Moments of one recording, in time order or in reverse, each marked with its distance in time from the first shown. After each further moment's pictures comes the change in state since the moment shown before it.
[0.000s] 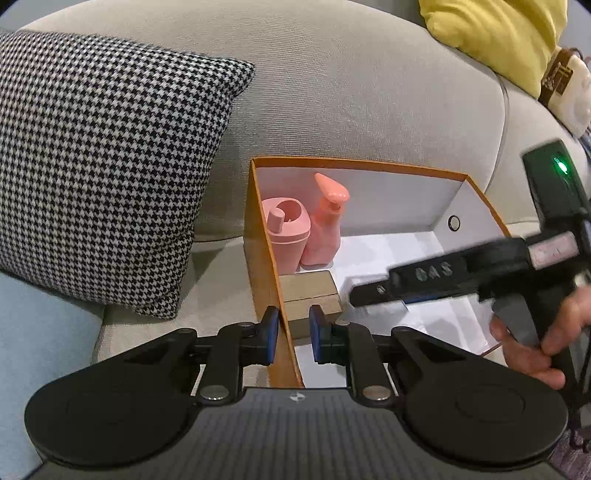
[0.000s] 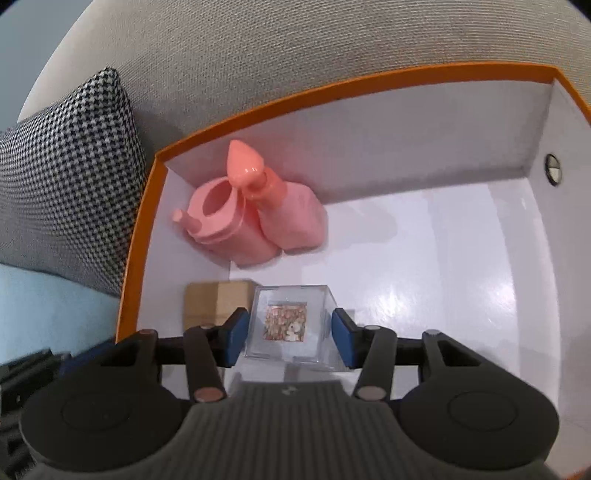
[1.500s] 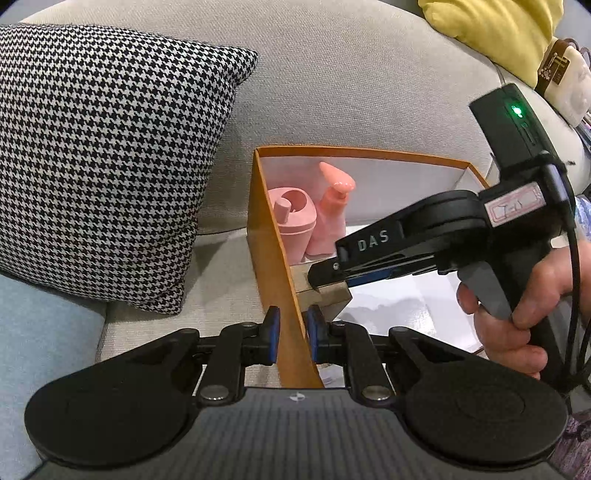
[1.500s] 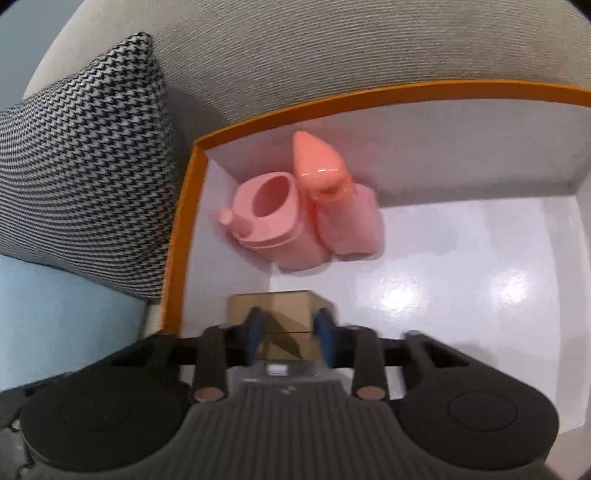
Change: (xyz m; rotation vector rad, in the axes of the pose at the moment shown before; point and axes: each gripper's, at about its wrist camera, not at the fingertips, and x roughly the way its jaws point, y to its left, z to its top) left arm 0.004 0.011 0.004 0.028 0.031 -0.013; right arm 0.024 0.038 0.019 -0.040 0.016 0.008
